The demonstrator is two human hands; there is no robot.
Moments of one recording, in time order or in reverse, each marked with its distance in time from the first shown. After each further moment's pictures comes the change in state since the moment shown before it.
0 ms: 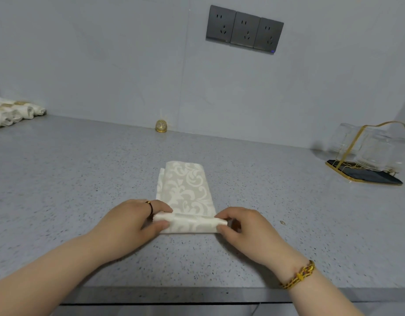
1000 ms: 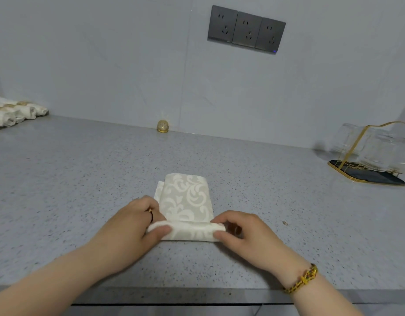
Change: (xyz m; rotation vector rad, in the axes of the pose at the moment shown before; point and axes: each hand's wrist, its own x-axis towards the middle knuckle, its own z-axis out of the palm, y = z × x) left_hand -0.011 0.005 -0.001 -0.023 0.085 0.033; right_hand -0.003 -0.003 0.001 0.055 -0.018 -0.098
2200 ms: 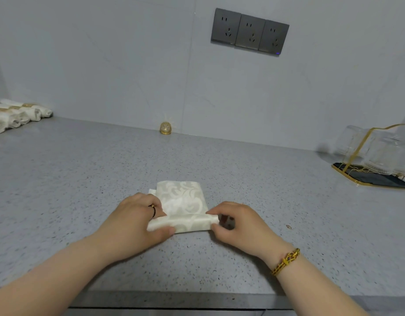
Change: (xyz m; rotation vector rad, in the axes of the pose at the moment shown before) left_hand 0.017 -0.008 -0.004 0.159 -0.136 -0.077; right_hand 0.027 0.005 0.008 0.003 -0.001 -0.010
